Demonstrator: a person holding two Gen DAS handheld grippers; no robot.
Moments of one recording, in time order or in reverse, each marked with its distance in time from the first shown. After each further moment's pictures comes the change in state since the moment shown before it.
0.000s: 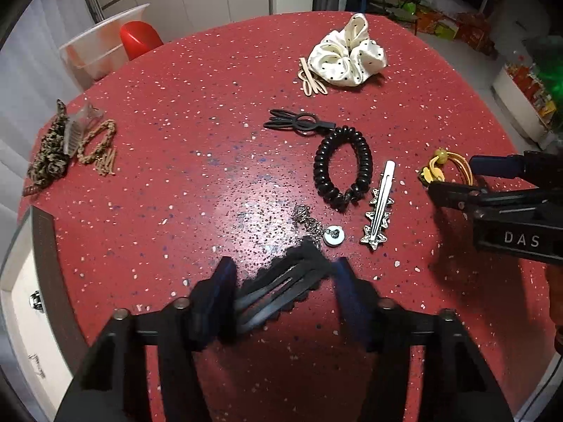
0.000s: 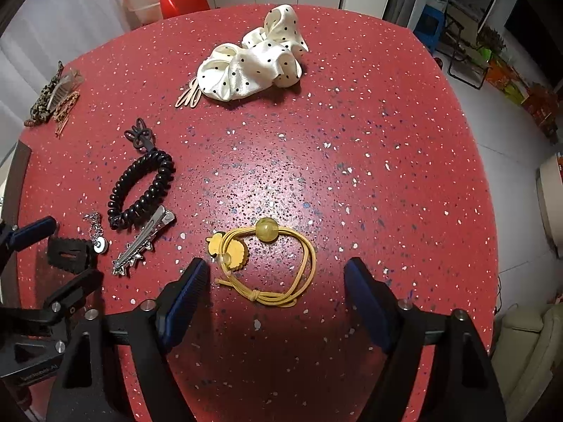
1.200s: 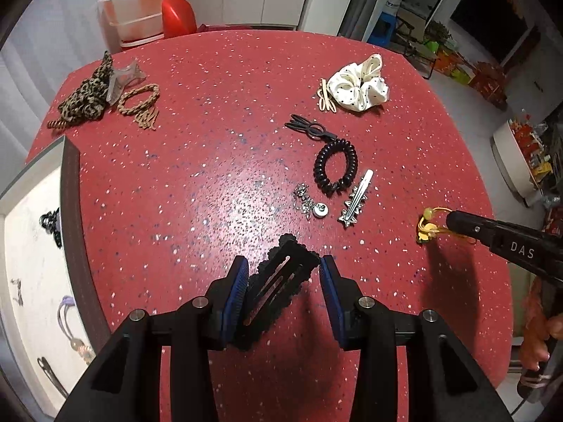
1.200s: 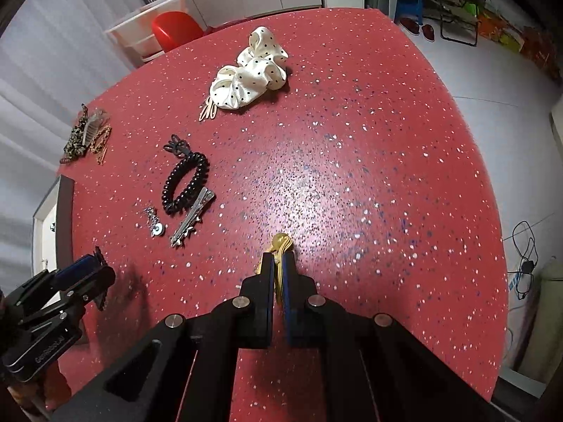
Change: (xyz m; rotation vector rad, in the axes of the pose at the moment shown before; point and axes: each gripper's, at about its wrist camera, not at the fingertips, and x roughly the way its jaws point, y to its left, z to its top) left arm -0.061 0.026 -0.043 -0.222 -0.021 -0.106; right arm -0.054 -0.033 -0.036 0.191 0.006 0.165
